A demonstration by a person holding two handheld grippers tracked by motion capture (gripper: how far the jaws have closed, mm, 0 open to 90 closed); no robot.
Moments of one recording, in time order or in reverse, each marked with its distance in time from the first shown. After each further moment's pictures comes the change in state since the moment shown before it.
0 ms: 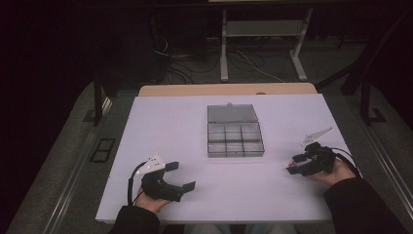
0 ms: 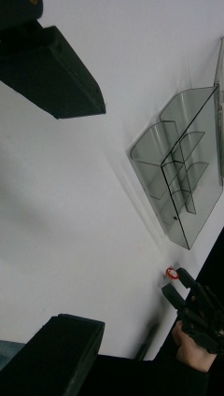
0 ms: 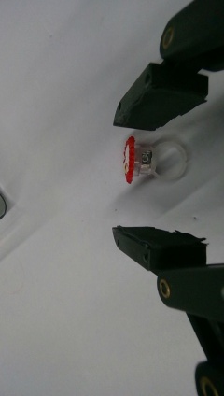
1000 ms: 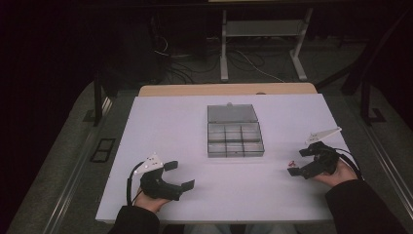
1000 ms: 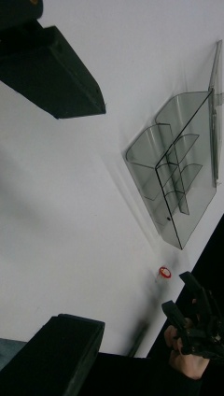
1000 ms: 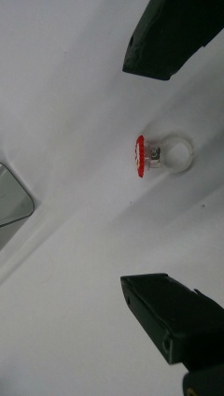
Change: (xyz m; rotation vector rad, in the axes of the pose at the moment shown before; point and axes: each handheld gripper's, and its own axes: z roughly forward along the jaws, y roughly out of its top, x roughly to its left) left arm 0.002 0.000 -0.002 -0.024 -0.005 -0.019; right arm 0.005 -0.001 -0.010 -0.080 -0.006 0.050
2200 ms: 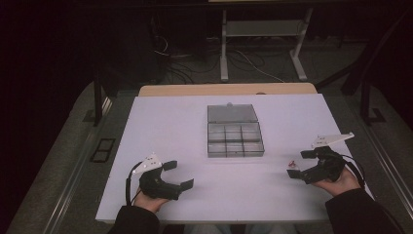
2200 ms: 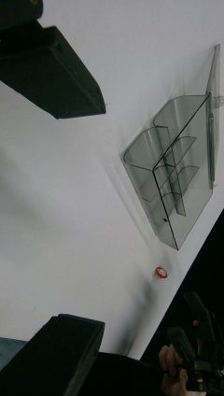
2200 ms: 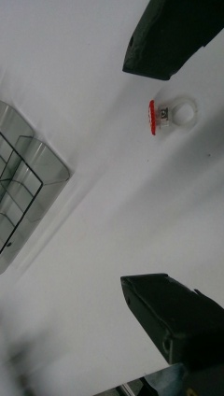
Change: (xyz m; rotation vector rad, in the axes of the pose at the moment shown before) left arm 0.001 0.000 -0.002 -0.011 0.003 -0.011; right arm 0.034 -0.001 -0.025 -0.125 -0.010 0.052
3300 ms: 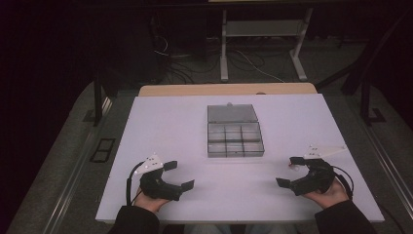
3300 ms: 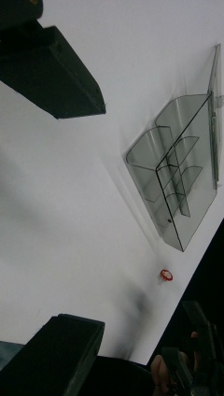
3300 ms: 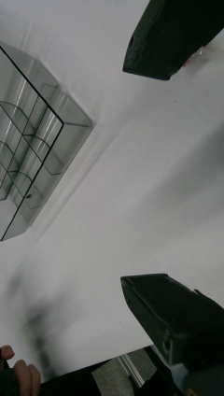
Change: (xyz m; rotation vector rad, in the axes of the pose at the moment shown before) left arm -0.002 0.000 0.001 0.016 0.011 0.023; right arm 0.039 -0.008 0.011 -0.106 0.035 -0.042
